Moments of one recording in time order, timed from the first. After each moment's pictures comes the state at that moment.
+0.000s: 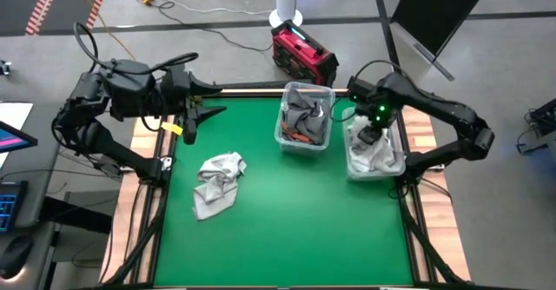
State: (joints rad) left arm -0.08 1.32 2.13 -1.09 -0.38 -0.04; right arm -0.64 1.33 1.24 -1.58 0.08 0.14
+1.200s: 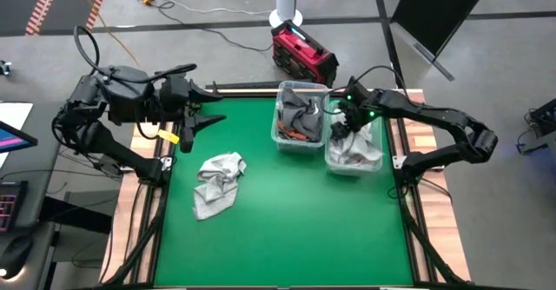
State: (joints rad) left arm -0.14 1.32 2.13 -1.09 -0.38 -0.05; right arm -0.66 1.30 0.91 -0.77 -0.28 0.37
